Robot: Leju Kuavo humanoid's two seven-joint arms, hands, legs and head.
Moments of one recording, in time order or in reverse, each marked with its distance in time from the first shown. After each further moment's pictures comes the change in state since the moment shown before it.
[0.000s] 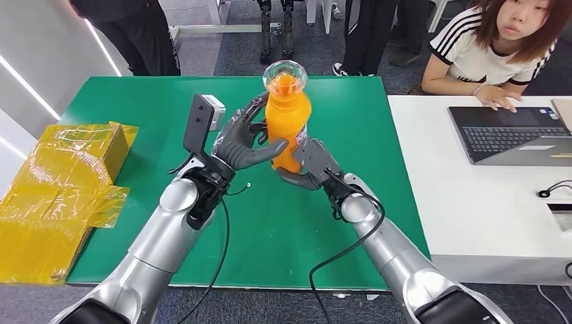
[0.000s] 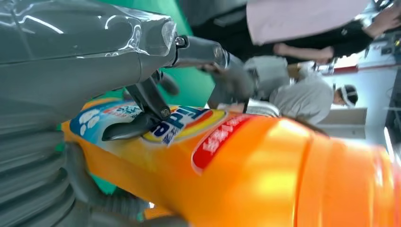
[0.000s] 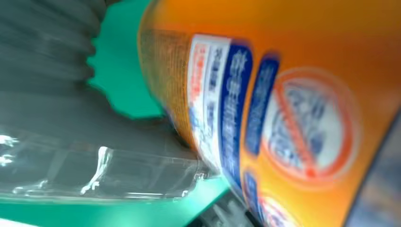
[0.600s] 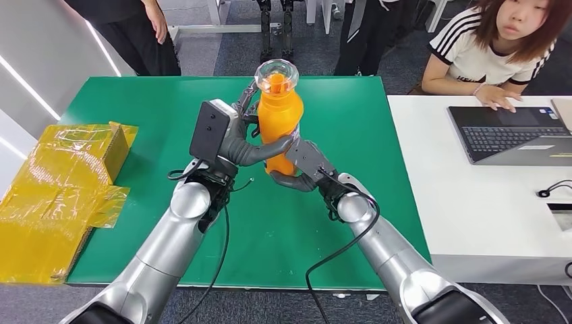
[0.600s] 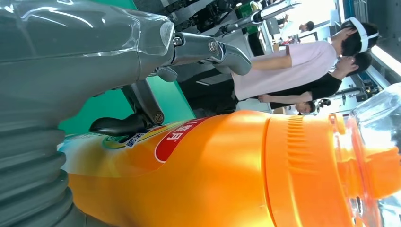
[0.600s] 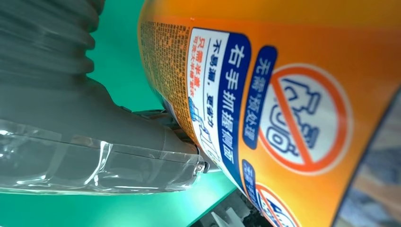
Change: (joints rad) left arm 0.011 -0.032 -0.011 -0.029 -0.221 0.188 -0.045; right arm 0.000 0.016 -0.001 -0.013 0.002 0.050 0.039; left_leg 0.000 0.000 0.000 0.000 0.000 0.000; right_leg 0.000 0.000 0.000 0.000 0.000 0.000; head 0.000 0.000
